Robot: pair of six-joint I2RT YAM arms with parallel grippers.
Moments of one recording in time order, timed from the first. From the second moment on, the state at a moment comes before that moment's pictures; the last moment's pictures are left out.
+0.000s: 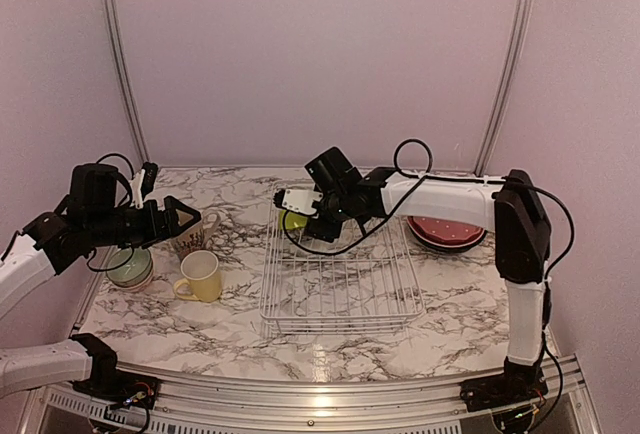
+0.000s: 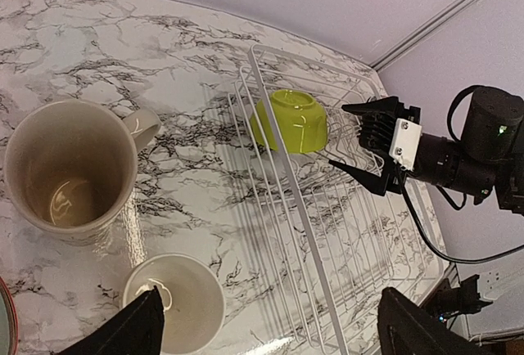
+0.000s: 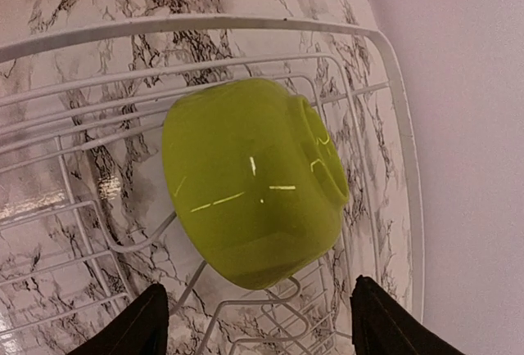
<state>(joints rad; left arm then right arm) -0.40 0.86 0.78 -0.46 0.28 -0.55 0.86 2.06 1.68 -0.44 0.23 -0.69</state>
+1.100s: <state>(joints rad) -0.40 0.90 0.78 -0.46 0.31 -0.54 0.83 2.15 1.82 -0.52 0.19 -0.75</state>
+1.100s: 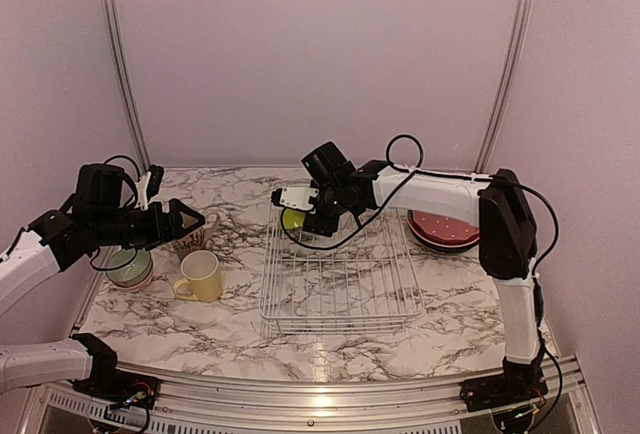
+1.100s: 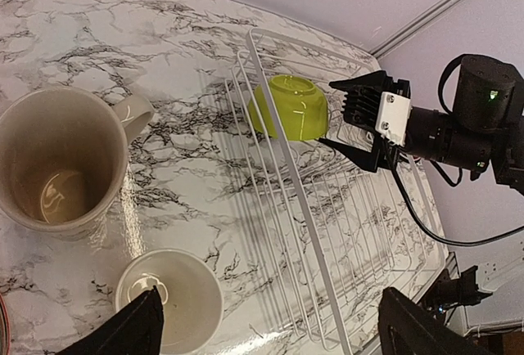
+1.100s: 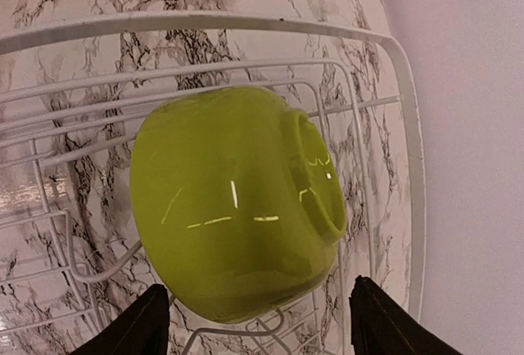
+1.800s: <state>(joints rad) -0.40 0.90 0.78 -0.45 0.31 -0.54 0.84 2.20 1.80 -0.35 0.26 -0.75</state>
